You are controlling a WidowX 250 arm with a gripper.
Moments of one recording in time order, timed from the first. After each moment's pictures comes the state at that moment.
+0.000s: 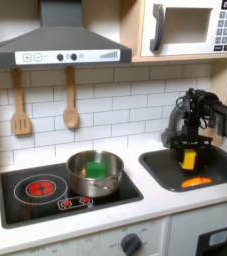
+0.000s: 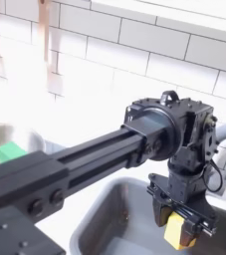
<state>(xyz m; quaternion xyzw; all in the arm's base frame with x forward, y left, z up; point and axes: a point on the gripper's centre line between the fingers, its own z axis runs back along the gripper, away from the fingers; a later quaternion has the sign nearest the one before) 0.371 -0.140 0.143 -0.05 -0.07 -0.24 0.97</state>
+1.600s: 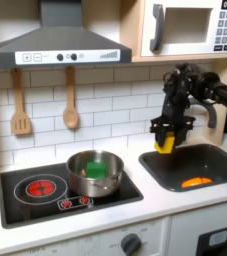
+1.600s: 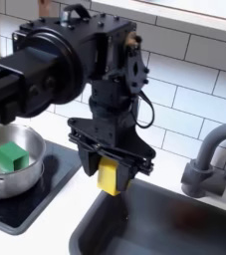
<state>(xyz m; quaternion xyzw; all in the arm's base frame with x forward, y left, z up) 0.335 -0.043 0.220 -0.01 -0.13 -0.07 0.99</state>
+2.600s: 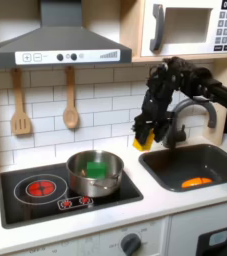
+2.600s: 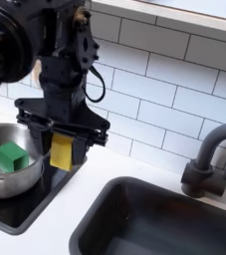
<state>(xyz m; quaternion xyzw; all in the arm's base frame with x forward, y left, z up) 0.327 0.012 0.239 0.02 -0.15 0.06 0.99</state>
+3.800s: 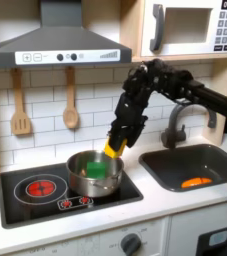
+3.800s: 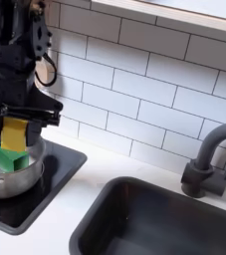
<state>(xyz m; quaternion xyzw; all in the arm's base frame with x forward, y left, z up) 0.332 0.073 0.234 0.07 -0.15 0.17 0.97</state>
